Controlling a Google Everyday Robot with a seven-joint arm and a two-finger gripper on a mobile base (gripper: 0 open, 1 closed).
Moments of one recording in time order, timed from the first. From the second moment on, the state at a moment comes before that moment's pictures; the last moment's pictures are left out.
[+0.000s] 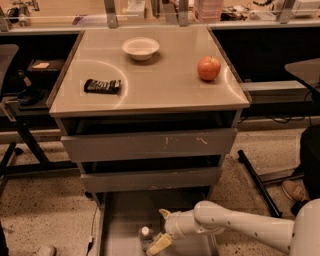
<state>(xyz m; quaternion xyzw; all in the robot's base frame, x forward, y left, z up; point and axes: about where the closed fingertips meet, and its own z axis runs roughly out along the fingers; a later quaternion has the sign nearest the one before) 0.444 0.022 0.316 -0.49 0.74 0.36 0.27</state>
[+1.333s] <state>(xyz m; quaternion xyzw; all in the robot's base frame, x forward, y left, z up) 0.453 0.057 0.256 -0.47 0.74 0.40 0.29</state>
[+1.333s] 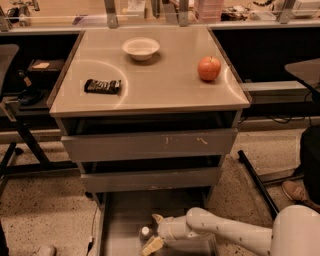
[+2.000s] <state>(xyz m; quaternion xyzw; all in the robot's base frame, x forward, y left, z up) 0.454 0.071 0.242 -0.46 0.73 0.41 0.29</state>
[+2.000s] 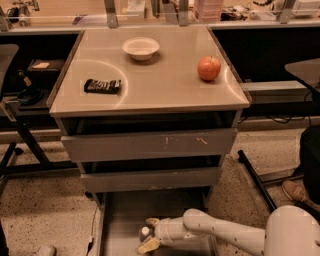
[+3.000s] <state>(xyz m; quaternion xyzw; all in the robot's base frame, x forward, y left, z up) 0.451 0.073 0.247 -0.46 0.73 0.41 0.29</state>
